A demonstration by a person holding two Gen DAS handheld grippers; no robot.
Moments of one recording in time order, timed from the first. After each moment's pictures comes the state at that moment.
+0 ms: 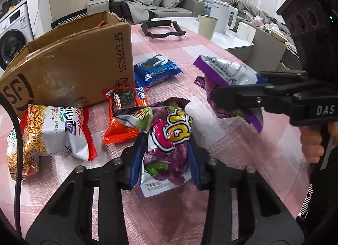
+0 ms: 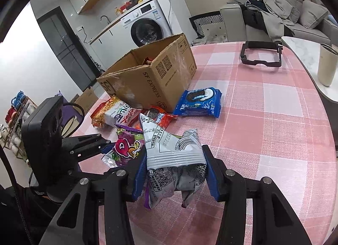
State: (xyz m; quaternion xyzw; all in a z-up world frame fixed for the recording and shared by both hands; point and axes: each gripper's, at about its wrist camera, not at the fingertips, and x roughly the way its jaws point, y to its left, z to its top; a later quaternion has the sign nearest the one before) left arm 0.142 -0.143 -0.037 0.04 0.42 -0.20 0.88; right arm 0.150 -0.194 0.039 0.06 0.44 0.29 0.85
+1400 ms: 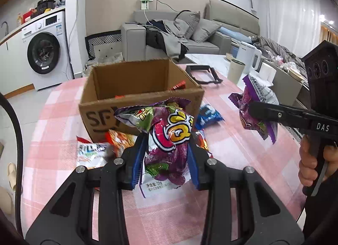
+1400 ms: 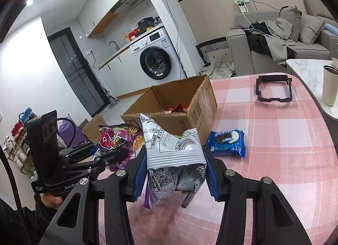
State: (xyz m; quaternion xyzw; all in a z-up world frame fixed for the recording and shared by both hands) left arm 0.109 -0.009 0.054 -0.02 0.33 -0.11 0.94; right arm 0.146 -0.161 0.091 0.11 0.35 0.30 0.88
